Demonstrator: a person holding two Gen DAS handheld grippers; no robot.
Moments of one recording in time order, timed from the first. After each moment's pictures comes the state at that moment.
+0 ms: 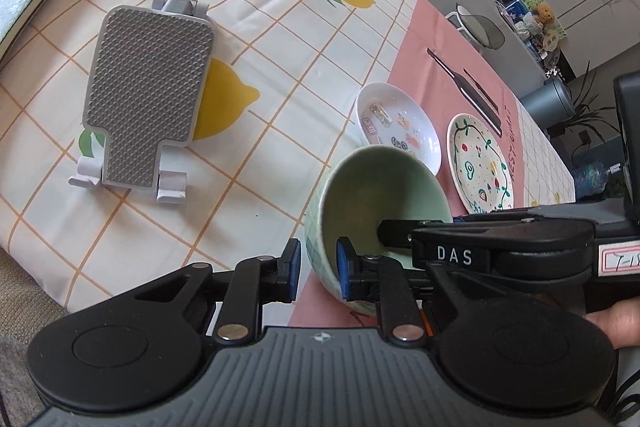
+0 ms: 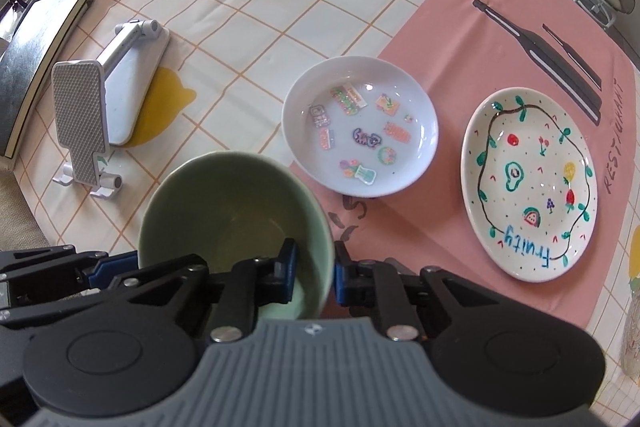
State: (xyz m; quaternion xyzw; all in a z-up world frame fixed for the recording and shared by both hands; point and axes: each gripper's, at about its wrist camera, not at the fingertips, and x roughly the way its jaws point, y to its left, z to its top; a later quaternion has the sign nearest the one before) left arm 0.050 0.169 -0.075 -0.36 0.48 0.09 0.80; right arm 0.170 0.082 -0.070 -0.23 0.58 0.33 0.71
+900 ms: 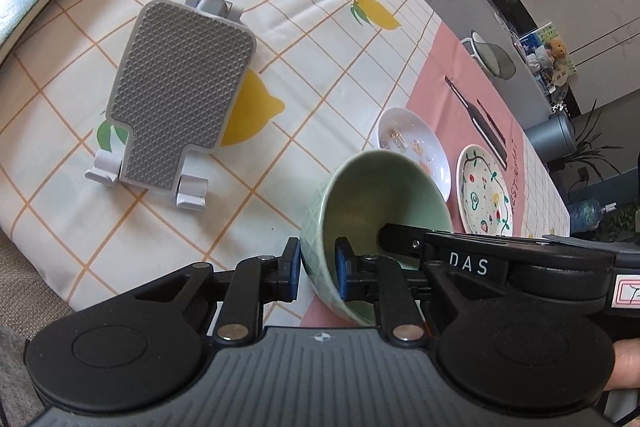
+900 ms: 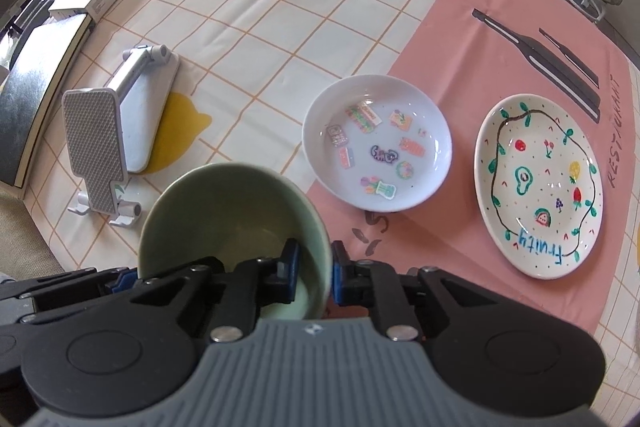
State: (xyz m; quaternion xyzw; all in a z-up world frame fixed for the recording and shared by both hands) left arm 0.044 0.184 -0.077 -0.40 0.45 0.12 0.79; right arm 0.166 0.090 -0.061 -0.19 0.57 0.31 0.73
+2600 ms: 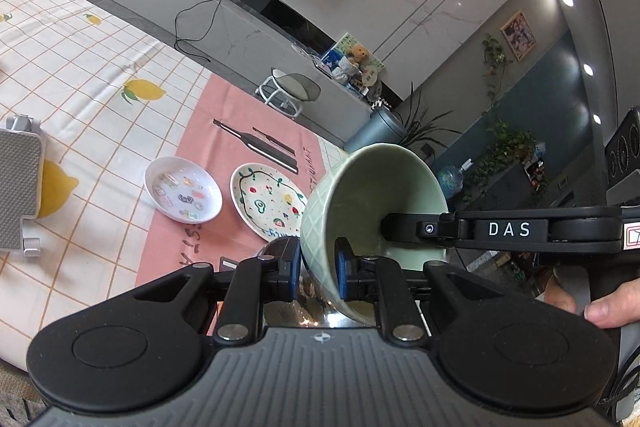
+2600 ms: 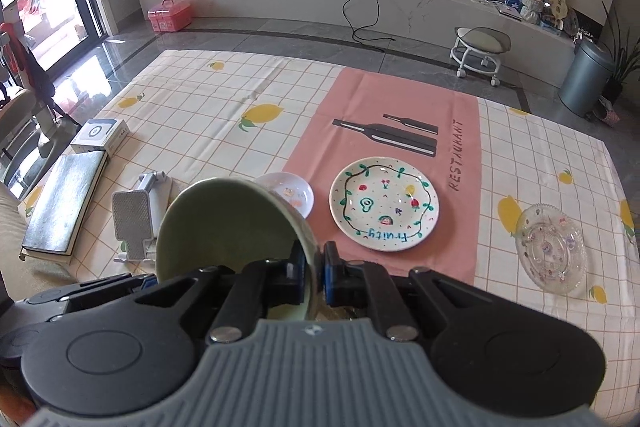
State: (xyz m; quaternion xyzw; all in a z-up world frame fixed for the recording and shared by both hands) left arm 0.010 0.105 -0.002 -0.31 0.30 -0.11 0.89; right arm 0.091 -0.053 0.078 -0.08 0.43 0.25 0.86
